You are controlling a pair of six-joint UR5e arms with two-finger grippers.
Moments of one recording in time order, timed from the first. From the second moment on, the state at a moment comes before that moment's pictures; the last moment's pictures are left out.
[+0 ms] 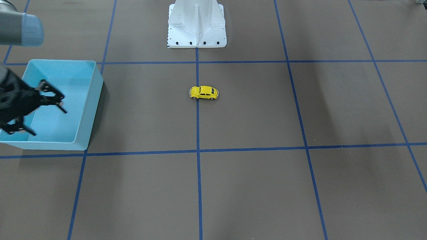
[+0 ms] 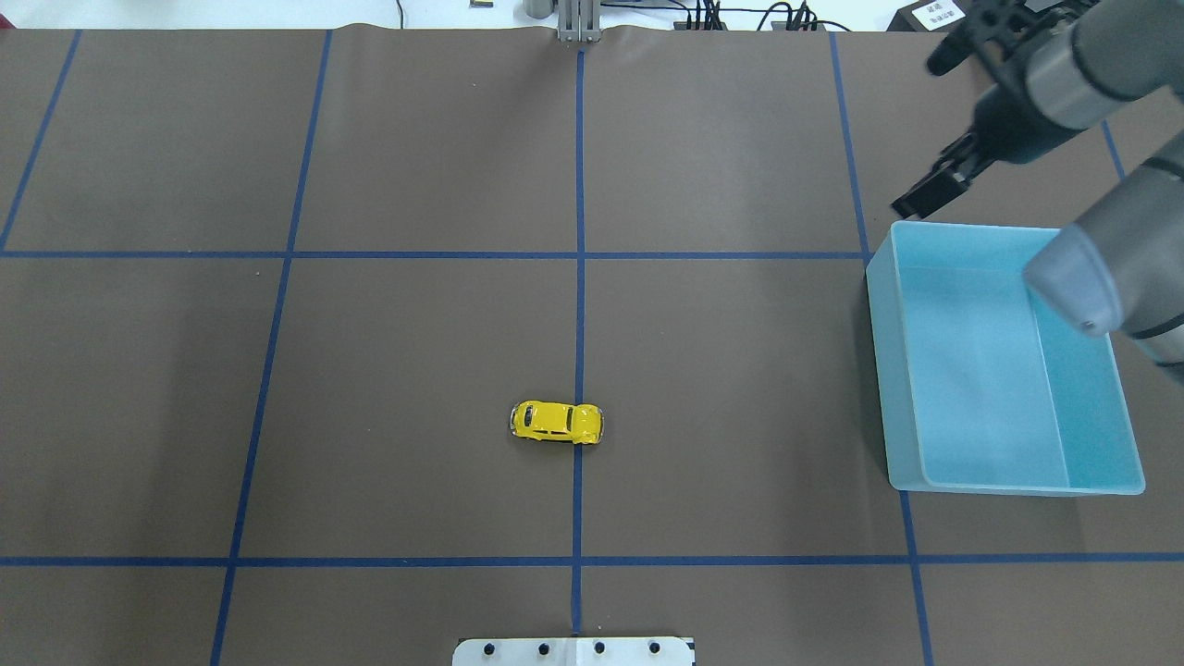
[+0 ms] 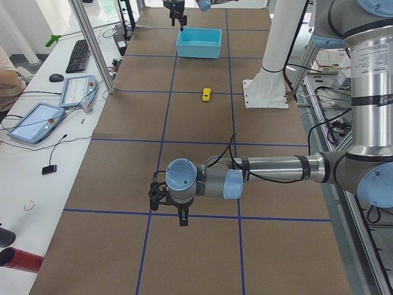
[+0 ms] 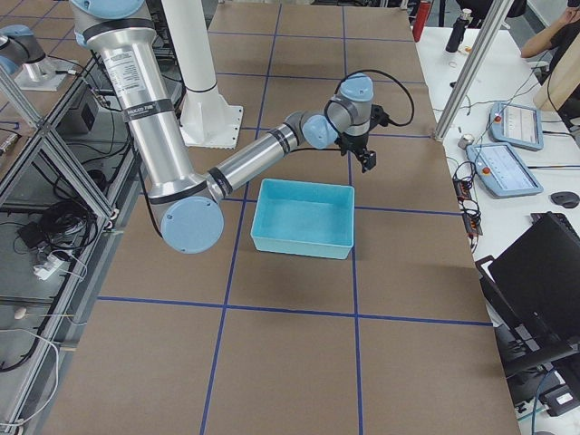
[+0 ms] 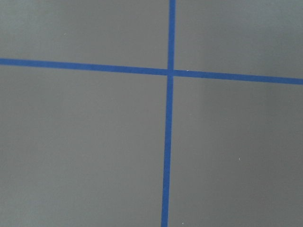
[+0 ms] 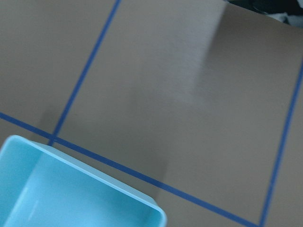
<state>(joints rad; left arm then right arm) -1.60 -1.43 -1.66 -1.68 -2.45 -0.15 1.01 -1.21 1.84 -1.44 2.23 0.05</state>
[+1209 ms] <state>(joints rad) -1.62 -1.41 -1.65 -1.65 -2.44 -0.14 0.55 -1.12 1.78 -0.96 1.99 0.07</state>
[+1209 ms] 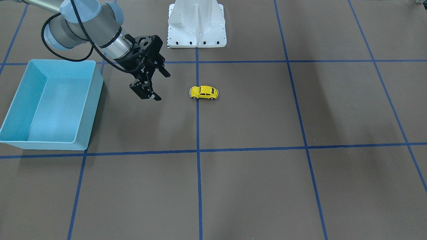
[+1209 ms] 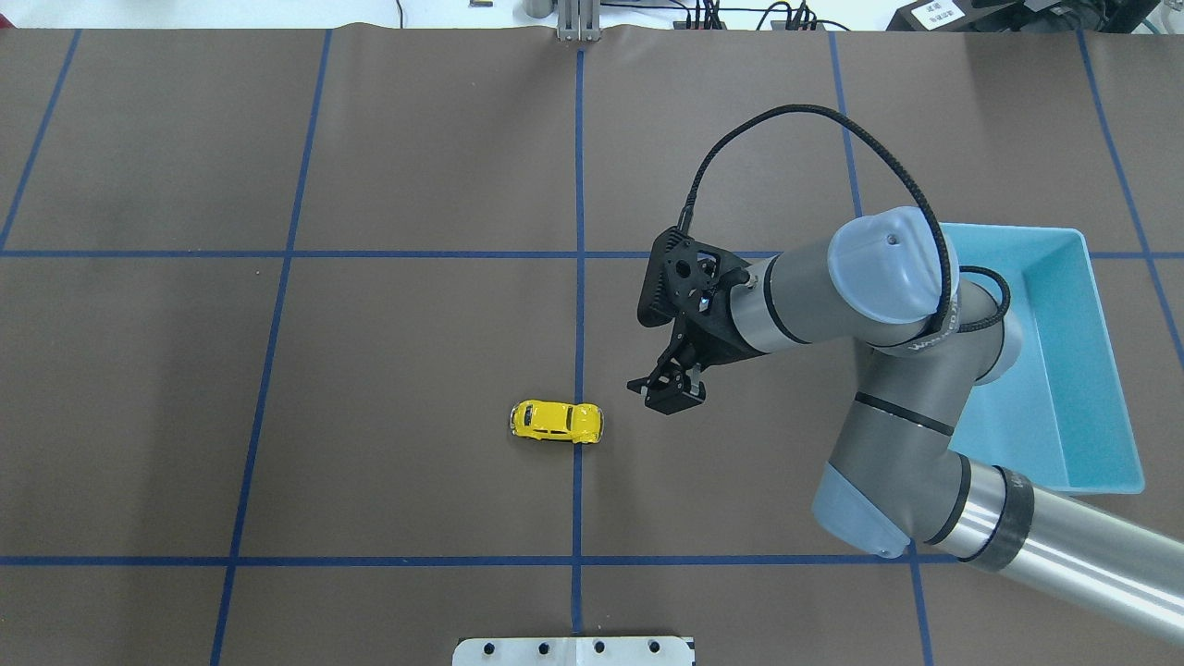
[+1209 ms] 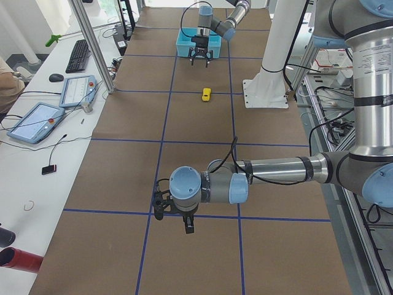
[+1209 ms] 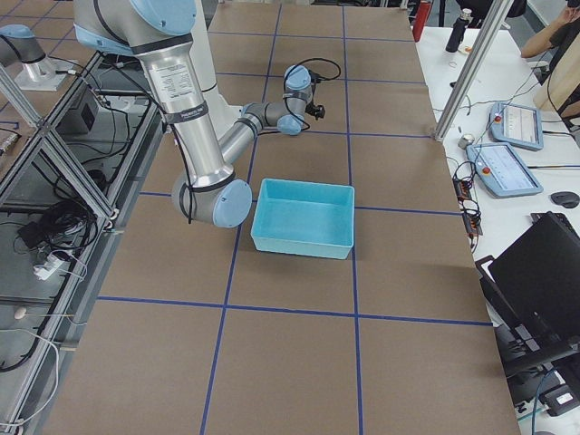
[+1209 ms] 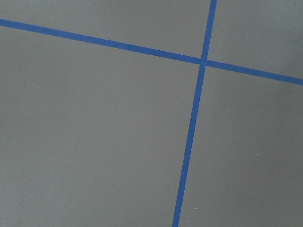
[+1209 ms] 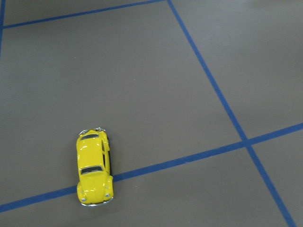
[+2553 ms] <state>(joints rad) -1.62 -1.41 -1.65 -1.65 -2.44 -0.14 0.37 -0.98 1.59 -0.95 1.83 -0.08</state>
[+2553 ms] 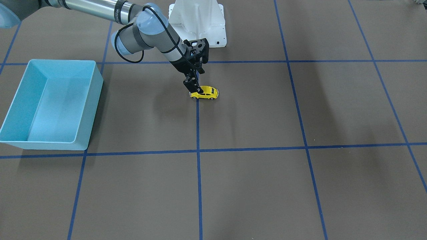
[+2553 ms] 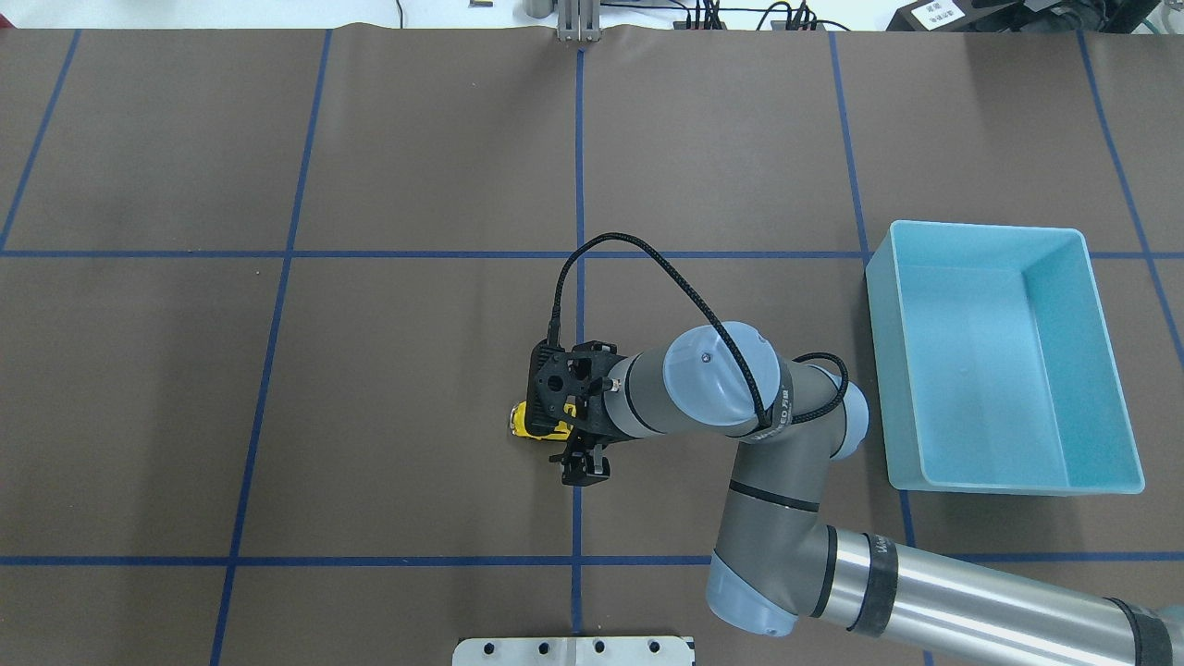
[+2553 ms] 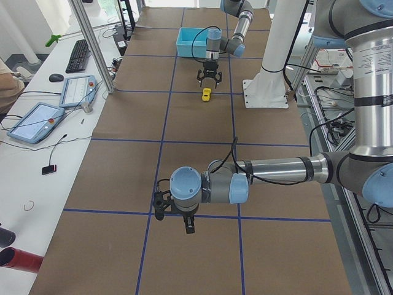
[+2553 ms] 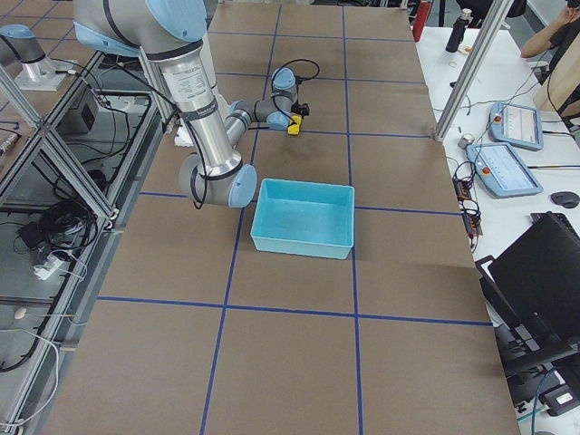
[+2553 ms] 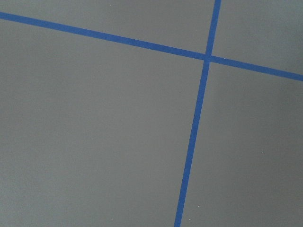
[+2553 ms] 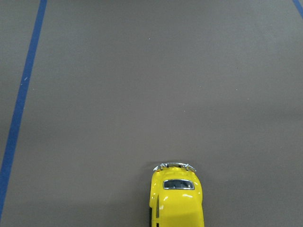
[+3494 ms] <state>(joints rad) -1.62 -1.41 -1.64 -1.65 -2.44 -0.14 0.38 -0.87 1.41 -0.90 1.82 -0.08</state>
